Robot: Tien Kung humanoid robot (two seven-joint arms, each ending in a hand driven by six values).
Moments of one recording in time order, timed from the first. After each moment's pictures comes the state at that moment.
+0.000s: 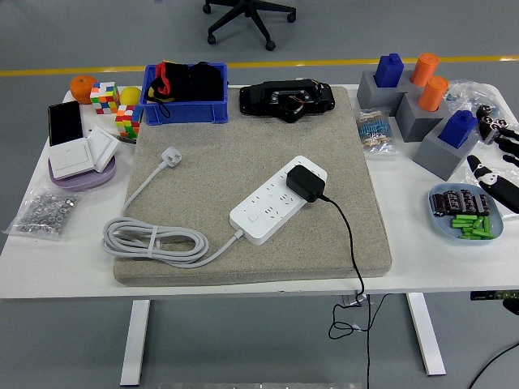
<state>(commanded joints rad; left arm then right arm) -0.15 0.06 -1.33 -0.18 1.54 -0.12 0.33 -0.01 -0.07 1.64 1.49 -1.59 -0.24 0.11</state>
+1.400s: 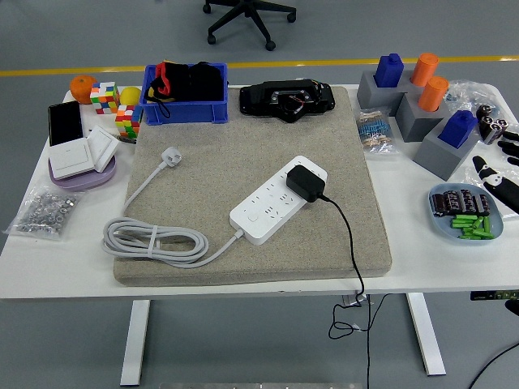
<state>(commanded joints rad) -0.15 0.05 -1.34 -0.18 1.54 -0.12 0.33 -0.02 -0.06 1.67 1.49 -1.59 -0.24 0.11</state>
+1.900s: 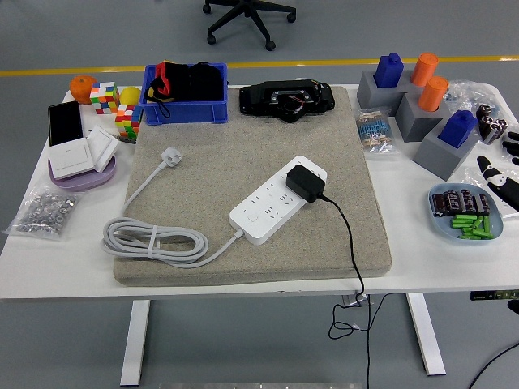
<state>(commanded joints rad) -0.16 0.05 -1.33 -0.18 1.53 -0.12 0.33 -0.02 -0.06 1.68 1.48 -1.60 -0.23 0.11</state>
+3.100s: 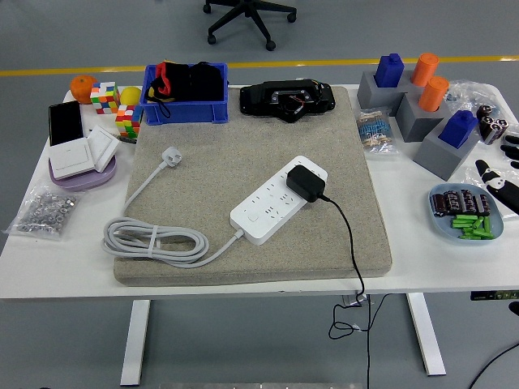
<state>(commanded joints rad) -0.17 0.06 -1.34 -0.18 1.56 -0.12 0.33 -0.03 -0.06 1.67 1.48 -1.61 -0.22 0.10</state>
